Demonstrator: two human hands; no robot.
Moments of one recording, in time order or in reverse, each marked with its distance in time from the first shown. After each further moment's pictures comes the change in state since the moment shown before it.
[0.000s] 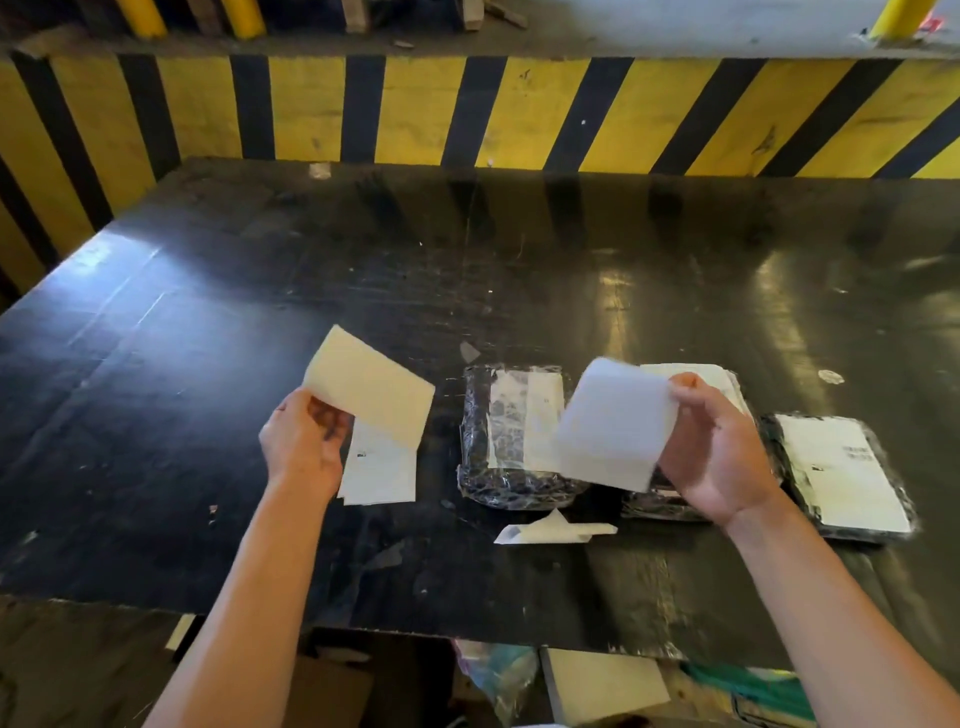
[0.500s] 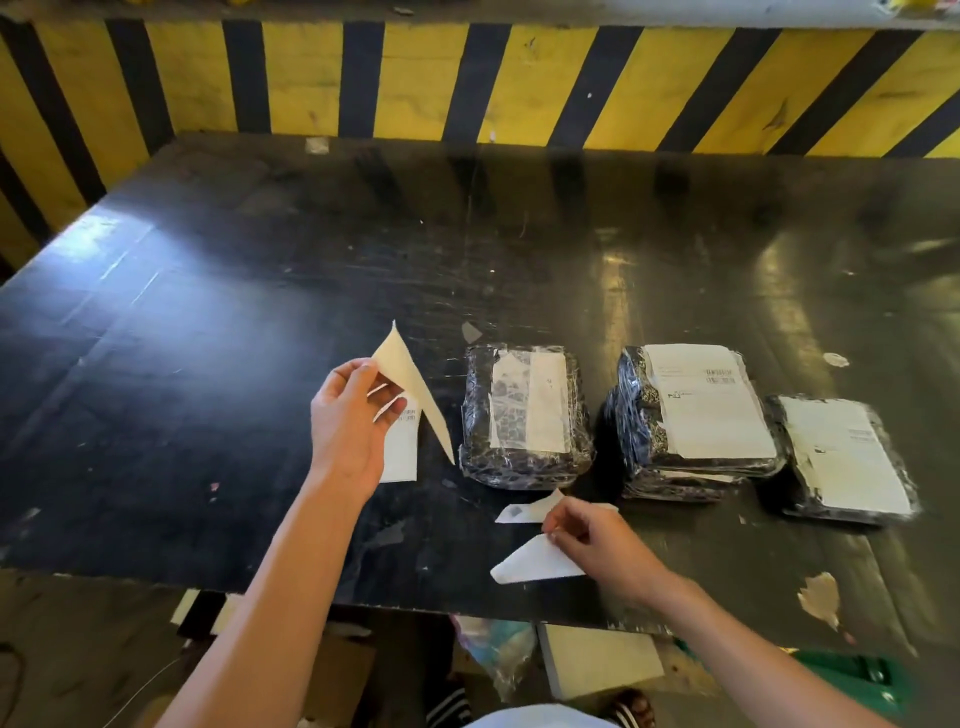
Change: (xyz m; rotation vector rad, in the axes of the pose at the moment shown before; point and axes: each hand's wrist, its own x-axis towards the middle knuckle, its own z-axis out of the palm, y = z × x) left_hand -0.042 -0.015 0.015 0.200 -0.283 0.104; right_hand -0.025 0.141 -0.030 -1.169 -0.275 0.119
